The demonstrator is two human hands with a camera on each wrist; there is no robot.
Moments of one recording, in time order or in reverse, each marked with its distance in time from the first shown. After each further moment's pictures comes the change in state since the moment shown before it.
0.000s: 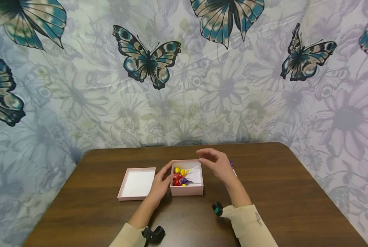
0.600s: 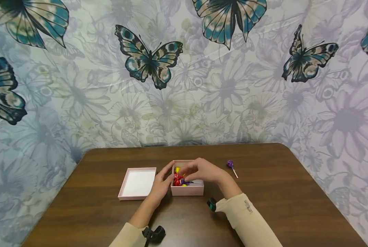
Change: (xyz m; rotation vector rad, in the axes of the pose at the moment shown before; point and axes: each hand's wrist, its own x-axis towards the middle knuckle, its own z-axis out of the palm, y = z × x) left_hand -0.002 0.013 -0.003 0.020 -0.016 -0.021; right_hand 0.029 -0.001 0.029 -0.072 -0.693 0.020
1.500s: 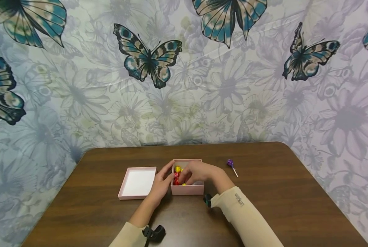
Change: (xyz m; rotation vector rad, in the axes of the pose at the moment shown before) left_hand 0.005 -0.011 0.004 0.009 0.026 -0.015; right_hand 0.018 -0.009 0.006 -0.233 -0.170 0.171
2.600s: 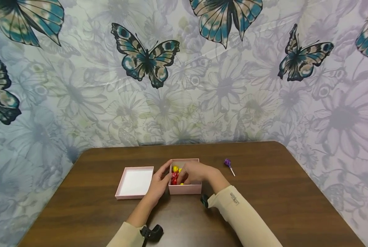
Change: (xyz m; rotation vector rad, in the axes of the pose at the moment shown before) left_hand -0.003 0.006 -0.003 -0.018 -0.017 0.028; right_hand 0.006 0.001 0.005 -0.173 0.025 0.013
